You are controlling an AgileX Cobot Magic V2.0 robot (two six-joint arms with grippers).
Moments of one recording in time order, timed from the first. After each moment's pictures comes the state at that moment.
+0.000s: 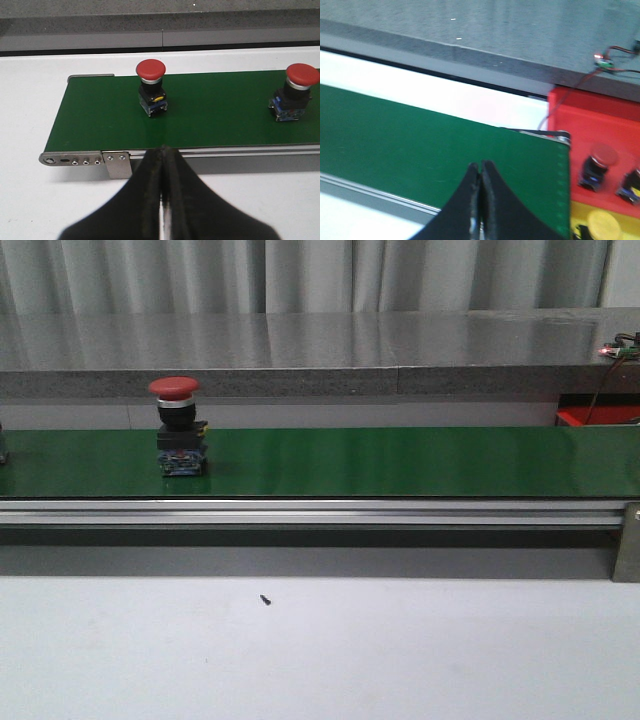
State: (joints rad) left arm 0.17 0.56 -0.51 -0.41 0.52 0.42; right arm 0.18 0.78 -0.64 0.04 0.29 -0.09
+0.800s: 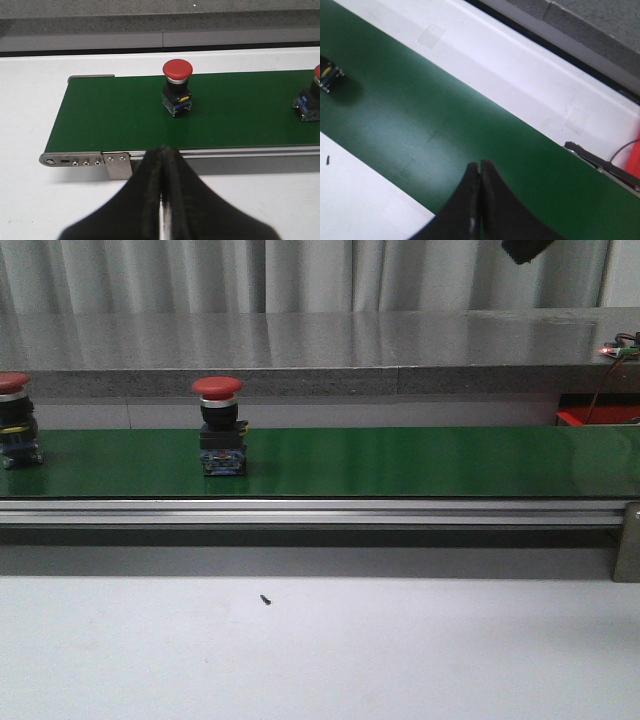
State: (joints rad) left arm 0.17 0.56 -0.51 -0.41 0.52 0.42; right arm 0.35 1.42 -1.30 0.05 0.73 -0.24
